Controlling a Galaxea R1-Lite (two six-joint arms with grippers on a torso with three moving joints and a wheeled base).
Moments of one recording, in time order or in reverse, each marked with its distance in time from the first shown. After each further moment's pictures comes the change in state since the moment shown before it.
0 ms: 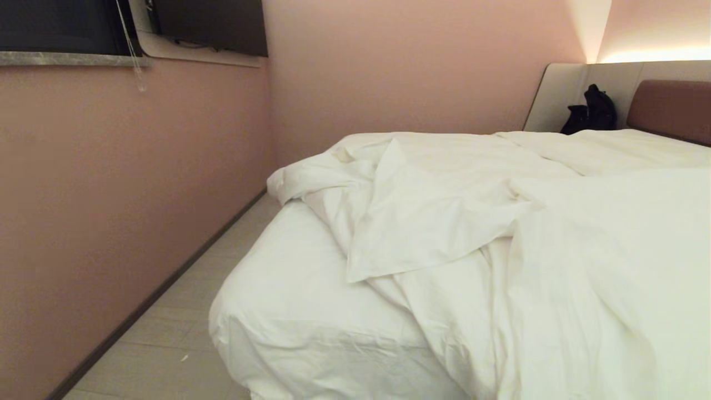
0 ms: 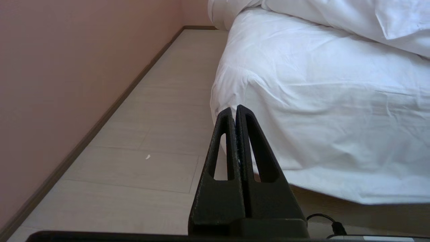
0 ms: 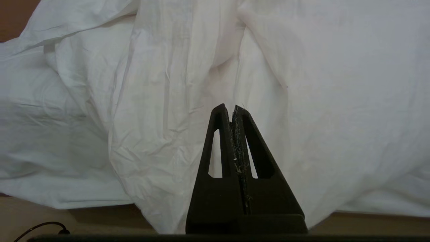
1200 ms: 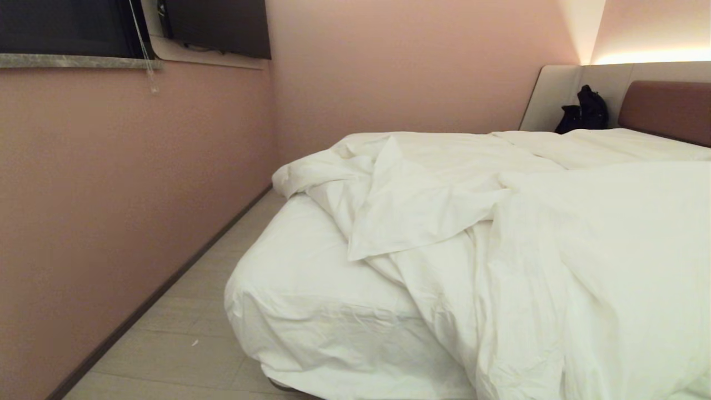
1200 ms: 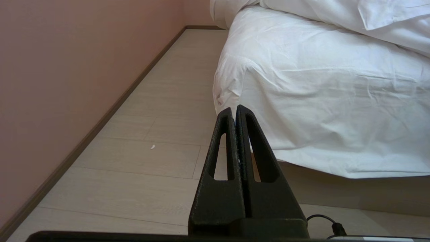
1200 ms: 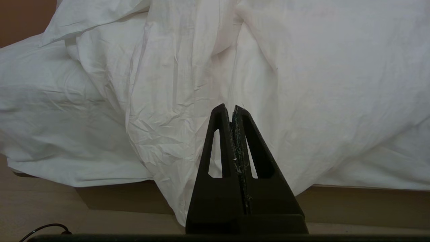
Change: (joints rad) left arm 0.000 0.000 0.000 0.000 -0.002 0.000; right arm 0.000 0.000 0.000 -0.001 0.000 0.009
